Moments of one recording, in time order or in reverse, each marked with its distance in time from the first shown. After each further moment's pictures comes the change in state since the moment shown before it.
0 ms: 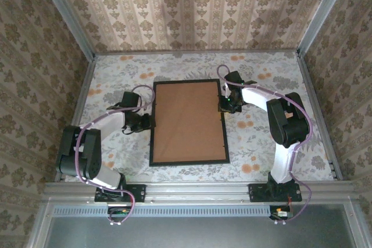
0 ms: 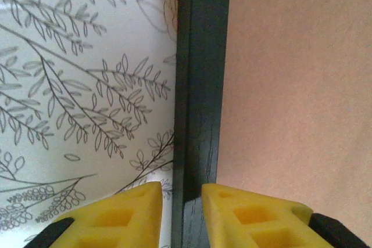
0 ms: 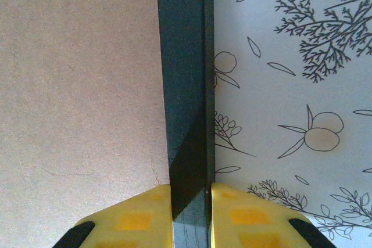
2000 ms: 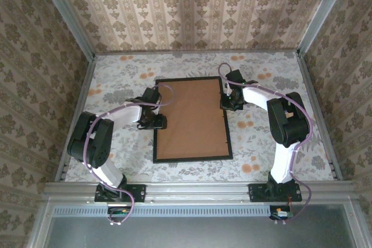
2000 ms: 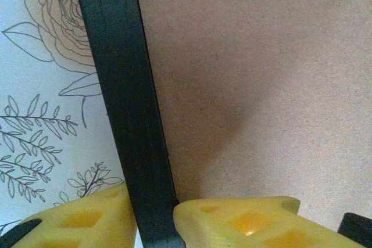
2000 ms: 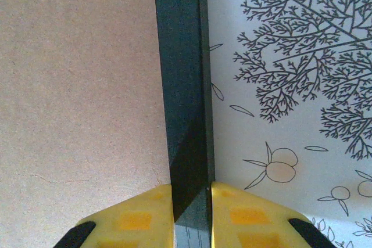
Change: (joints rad) left arm -0.213 0.171 0.168 -0.095 -0.192 0.032; right arm -0.011 0.005 0.001 0.046 0.054 0.004
